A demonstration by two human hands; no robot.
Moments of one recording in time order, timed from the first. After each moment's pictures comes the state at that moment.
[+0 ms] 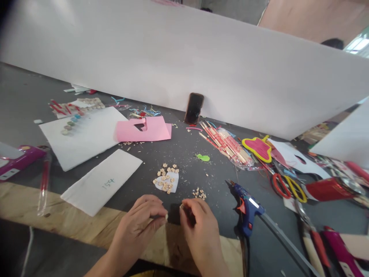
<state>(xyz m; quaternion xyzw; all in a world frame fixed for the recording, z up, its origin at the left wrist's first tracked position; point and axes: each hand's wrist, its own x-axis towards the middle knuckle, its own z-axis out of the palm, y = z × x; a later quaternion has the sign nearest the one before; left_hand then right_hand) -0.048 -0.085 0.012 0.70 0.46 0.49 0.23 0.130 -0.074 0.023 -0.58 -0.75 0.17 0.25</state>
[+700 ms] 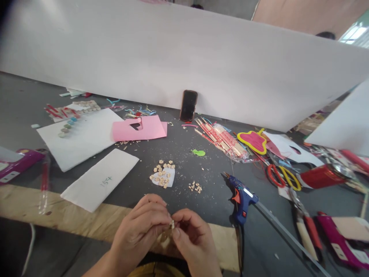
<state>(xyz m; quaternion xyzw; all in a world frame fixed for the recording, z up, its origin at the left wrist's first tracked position) -0.031 -0.093 0.025 0.72 0.35 0.55 0.24 0.126 -0.114 0.024 -0.42 -0.42 0.63 0.51</state>
